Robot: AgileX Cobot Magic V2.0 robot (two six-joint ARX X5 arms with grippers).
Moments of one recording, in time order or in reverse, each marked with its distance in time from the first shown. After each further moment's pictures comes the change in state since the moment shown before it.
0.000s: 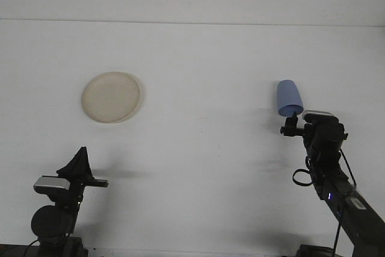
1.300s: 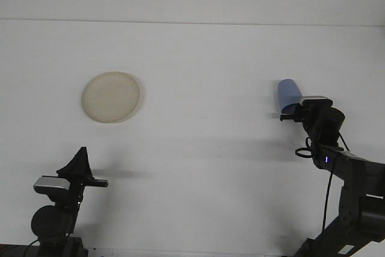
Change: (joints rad) left arm 0.000 0.000 0.000 0.000 0.000 0.000; right arm -0.089 0.428 0.204 0.230 -0.252 -0.082
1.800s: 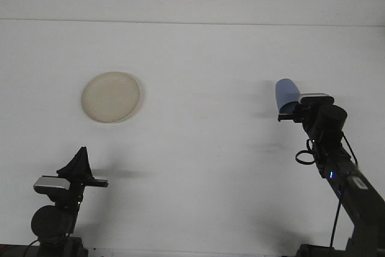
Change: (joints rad) left arm 0.000 0.000 0.000 0.000 0.000 0.000; right arm 0.096 -0.351 0.002 -0.386 0.106 0.003
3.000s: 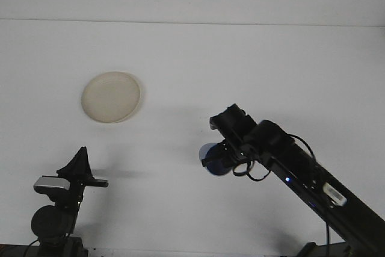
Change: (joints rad) left arm 0.000 0.000 0.000 0.000 0.000 0.000; right arm 0.823 0.100 0.750 -1.517 0.139 0.465
